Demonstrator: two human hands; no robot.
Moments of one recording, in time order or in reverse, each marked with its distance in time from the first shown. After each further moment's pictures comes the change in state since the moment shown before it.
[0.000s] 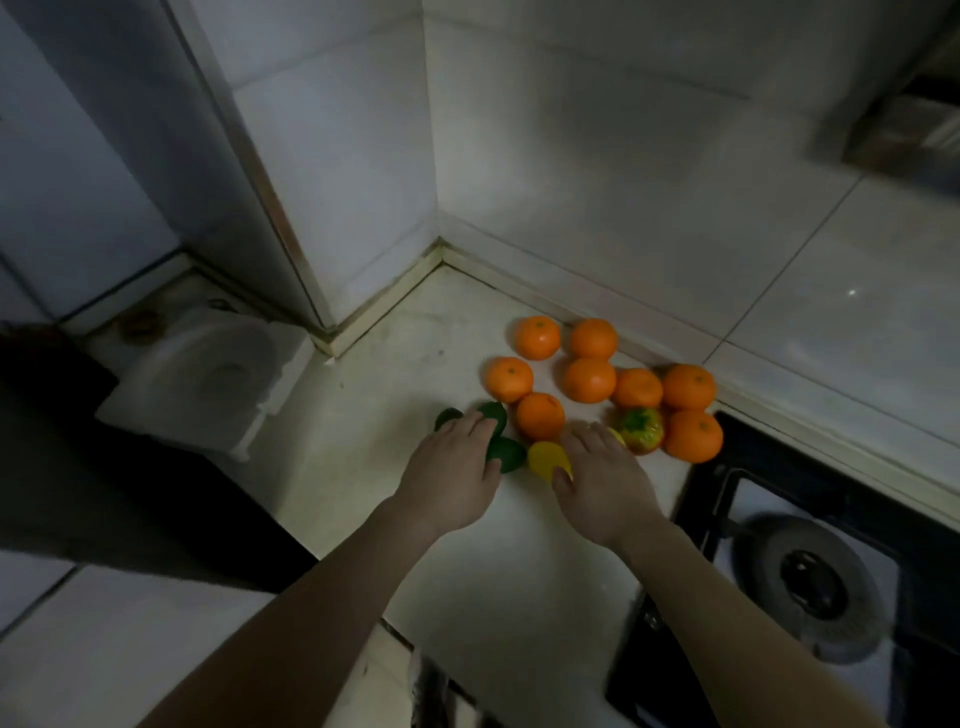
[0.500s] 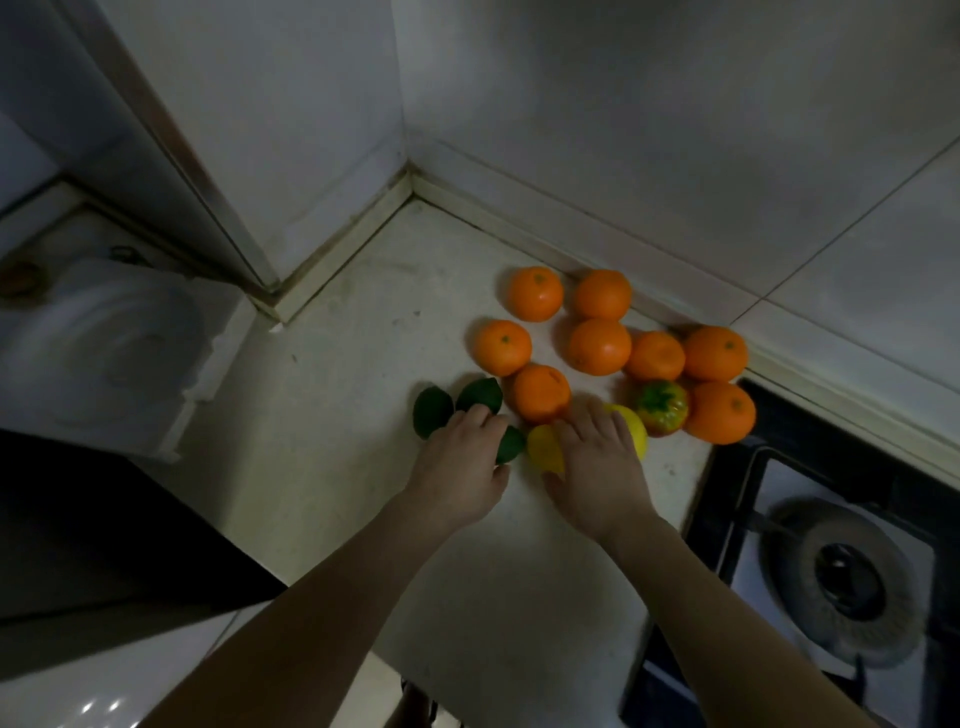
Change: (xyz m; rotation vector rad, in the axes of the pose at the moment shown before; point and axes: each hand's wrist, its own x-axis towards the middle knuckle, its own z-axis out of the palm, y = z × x) left_hand 0.053 -0.029 0.071 -0.054 -0.112 0.049; right_hand 0.049 0.015 0.061 -0.192 -0.051 0.060
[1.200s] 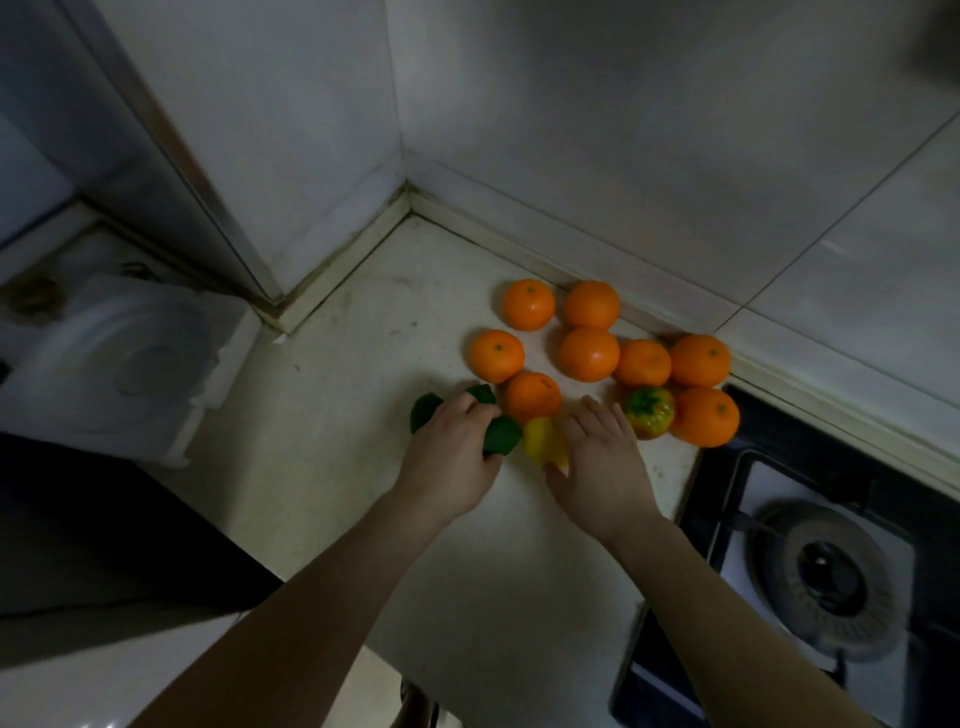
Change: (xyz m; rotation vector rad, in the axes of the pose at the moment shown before) left_hand -0.004 0.007 -0.023 -0.098 0.131 -0.051; right_hand -0.011 0.002 -0.026 0.125 0.176 -0.016
